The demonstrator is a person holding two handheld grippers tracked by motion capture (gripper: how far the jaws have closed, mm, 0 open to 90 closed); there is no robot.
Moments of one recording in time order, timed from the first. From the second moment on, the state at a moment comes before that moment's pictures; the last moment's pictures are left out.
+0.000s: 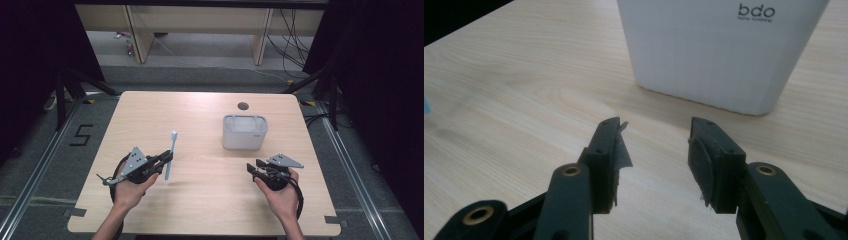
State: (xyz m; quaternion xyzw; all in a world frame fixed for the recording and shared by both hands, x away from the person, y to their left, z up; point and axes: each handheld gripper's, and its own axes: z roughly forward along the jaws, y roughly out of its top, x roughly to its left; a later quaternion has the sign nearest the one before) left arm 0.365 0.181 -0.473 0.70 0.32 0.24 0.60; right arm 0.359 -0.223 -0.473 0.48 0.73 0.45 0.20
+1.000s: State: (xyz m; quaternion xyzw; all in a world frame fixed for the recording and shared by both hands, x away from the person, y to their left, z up) left arm 0.369 0.160 -0.468 0.68 0.27 0.23 0.64; right arm 0.353 -0.188 -0.455 0.42 0.72 0.51 0.19
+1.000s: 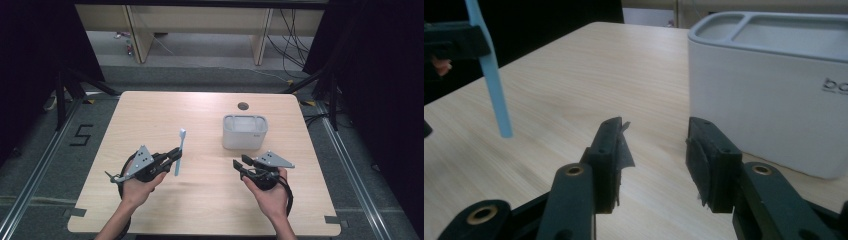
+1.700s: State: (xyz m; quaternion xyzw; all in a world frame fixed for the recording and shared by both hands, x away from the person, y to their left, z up) left arm 0.369 0.129 -0.466 0.69 0.25 0.22 0.64; right arm 0.354 -0.142 -0.437 0.36 0.72 0.56 0.16
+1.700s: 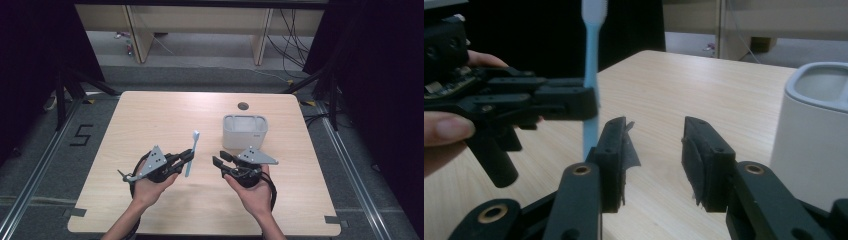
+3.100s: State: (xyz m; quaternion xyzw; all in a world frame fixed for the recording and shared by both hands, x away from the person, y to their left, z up) left arm 0.361 0.099 -0.465 0.71 0.22 0.22 0.63; right arm 0.362 -0.119 -0.417 0.37 0.70 0.60 0.12
